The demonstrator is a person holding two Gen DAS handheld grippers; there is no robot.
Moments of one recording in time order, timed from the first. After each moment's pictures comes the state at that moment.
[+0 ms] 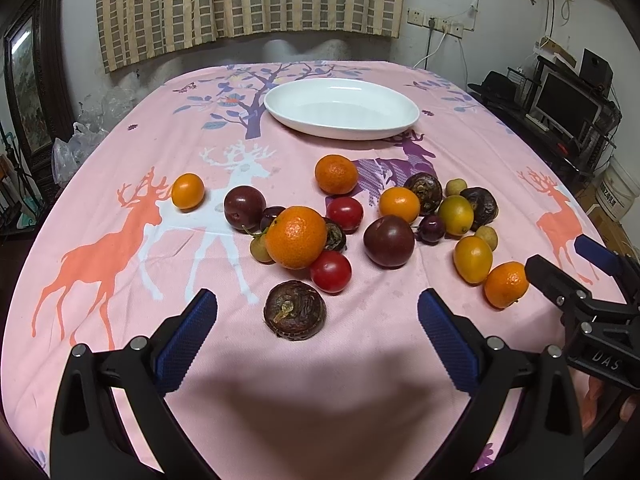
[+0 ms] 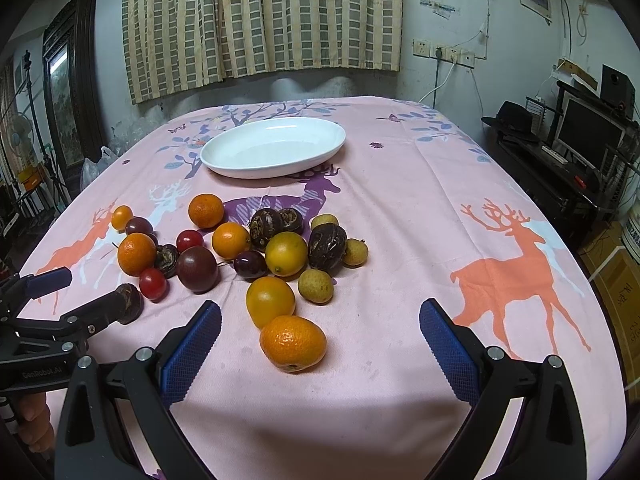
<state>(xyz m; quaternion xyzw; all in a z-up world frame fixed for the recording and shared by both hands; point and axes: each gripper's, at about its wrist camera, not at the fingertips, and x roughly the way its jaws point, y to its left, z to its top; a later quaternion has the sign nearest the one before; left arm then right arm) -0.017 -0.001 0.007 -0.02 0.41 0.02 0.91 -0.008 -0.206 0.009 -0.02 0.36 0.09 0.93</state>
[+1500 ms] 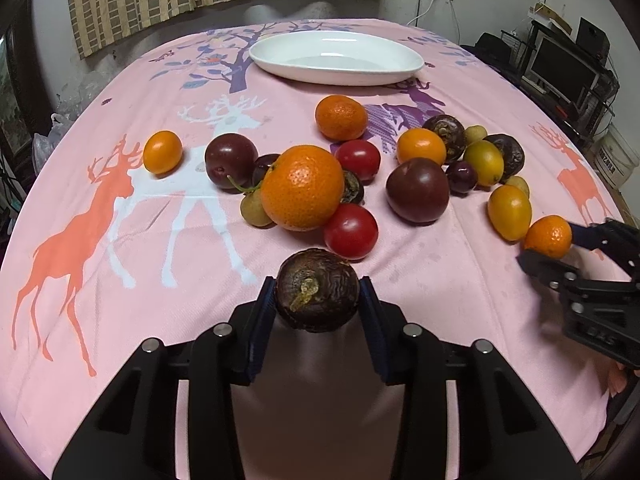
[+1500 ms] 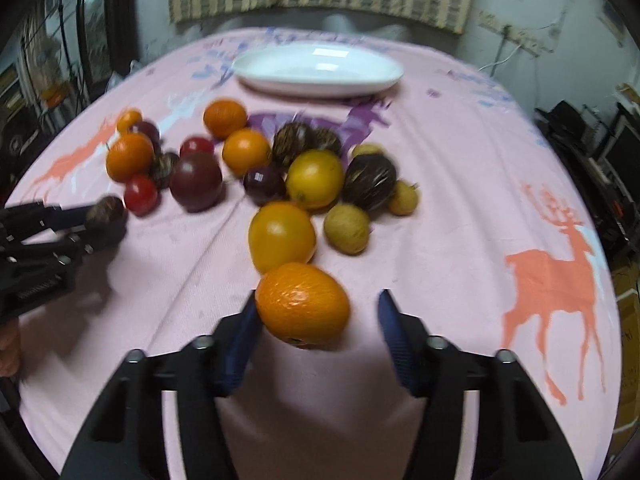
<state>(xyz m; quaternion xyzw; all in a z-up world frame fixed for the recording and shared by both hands) 0.003 0.012 -0.034 0.00 0.47 -0.01 0.88 0.021 -0.185 -0.041 -0.12 0.46 0.17 0.86</state>
